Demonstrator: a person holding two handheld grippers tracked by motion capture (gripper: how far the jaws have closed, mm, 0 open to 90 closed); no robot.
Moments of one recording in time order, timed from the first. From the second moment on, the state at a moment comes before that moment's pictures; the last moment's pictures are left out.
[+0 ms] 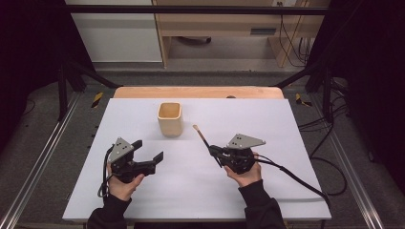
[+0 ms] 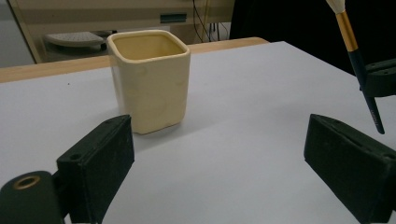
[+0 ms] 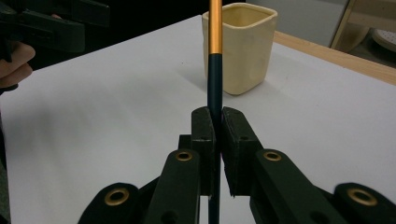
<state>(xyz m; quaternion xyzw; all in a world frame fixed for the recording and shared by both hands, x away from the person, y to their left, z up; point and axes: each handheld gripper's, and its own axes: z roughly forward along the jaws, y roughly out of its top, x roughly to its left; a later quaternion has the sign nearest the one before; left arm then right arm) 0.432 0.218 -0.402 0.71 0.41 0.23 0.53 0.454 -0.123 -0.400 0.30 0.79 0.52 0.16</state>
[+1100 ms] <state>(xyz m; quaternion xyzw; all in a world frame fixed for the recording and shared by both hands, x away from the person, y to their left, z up) 0.444 0.169 -0.382 0.69 0.39 0.21 0.57 0.451 -0.119 -0.401 0.30 0.77 0.54 0.16</state>
